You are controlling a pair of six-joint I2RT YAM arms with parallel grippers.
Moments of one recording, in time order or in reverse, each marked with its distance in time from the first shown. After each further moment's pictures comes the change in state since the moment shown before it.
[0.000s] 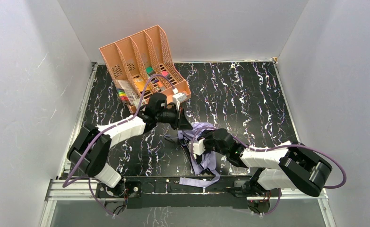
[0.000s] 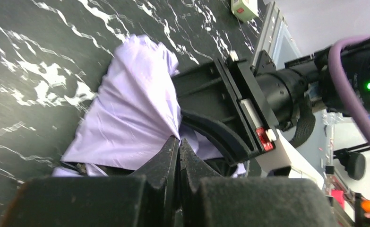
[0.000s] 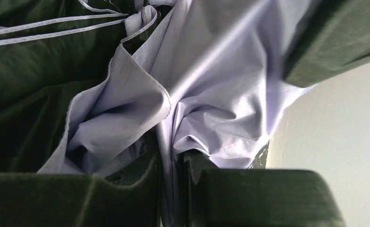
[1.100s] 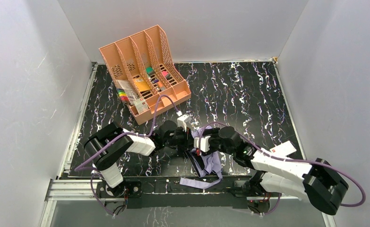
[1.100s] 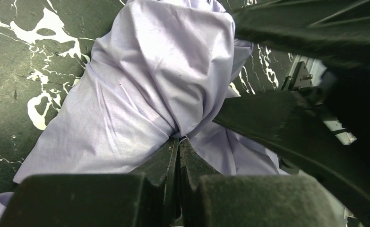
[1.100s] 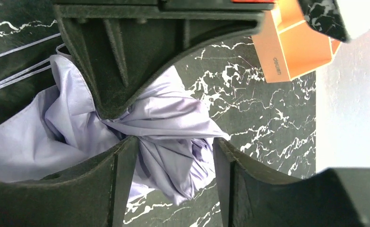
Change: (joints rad) left arm -0.277 0.135 -0.355 0.587 -0.411 -0.288; right arm -0.019 -0.222 0.030 -0.262 -0.116 0.236
